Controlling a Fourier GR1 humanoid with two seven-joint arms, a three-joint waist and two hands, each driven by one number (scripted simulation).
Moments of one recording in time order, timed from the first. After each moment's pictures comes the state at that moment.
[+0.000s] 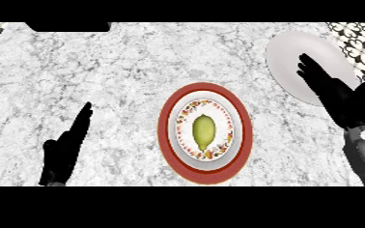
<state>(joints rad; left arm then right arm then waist) 0.08 0.39 -0.26 -1.49 0.16 0.24 0.03 -0.26 -0.54 0.11 -1.35 -0.29 0.10 0.07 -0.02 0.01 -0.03</state>
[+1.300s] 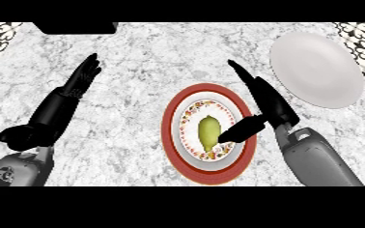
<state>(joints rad) -0.18 0.45 -0.19 -1.63 0.16 0.01 -0.04 -0.42 -0.35 0.42 -1.57 0.12 -0.02 0.55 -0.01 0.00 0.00</state>
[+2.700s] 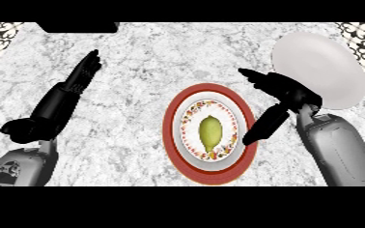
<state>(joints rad) -0.20 0.34 -0.08 -1.60 0.06 -0.12 -0.03 -0.46 -0.33 0.20 -1.53 -0.06 0.43 0.85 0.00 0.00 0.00</state>
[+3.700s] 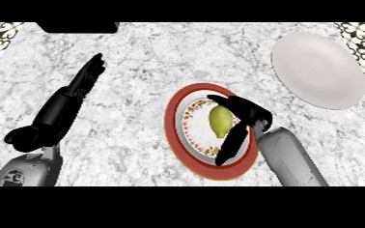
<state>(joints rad) -0.17 0.26 -0.04 -1.67 -0.02 -0.17 0.00 -0.41 -0.13 0.29 -1.36 0.14 0.51 0.75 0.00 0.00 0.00</state>
